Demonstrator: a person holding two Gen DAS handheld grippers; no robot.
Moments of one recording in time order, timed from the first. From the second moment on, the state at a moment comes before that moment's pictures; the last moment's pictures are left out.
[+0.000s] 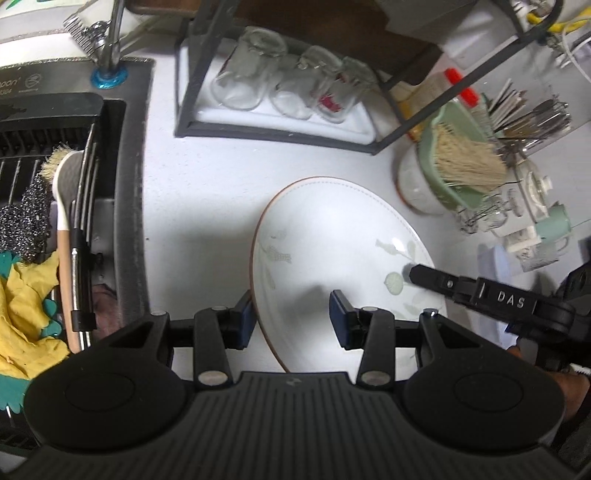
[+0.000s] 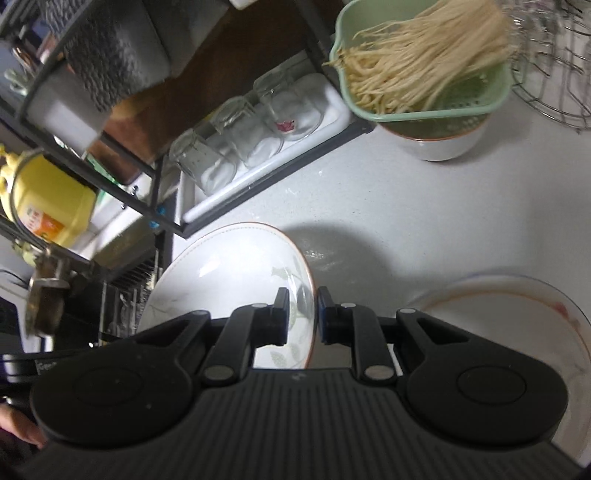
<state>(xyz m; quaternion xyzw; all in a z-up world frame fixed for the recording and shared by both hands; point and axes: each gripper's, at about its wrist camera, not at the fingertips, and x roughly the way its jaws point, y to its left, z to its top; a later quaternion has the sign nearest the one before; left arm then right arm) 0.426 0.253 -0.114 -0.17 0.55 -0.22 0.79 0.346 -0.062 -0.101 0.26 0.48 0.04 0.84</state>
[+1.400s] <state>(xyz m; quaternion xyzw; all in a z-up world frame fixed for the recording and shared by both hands) 0.347 0.145 -0.117 -0.17 0.60 -0.22 0.75 0.246 -0.158 -0.080 0.23 0.47 0.06 0.85</state>
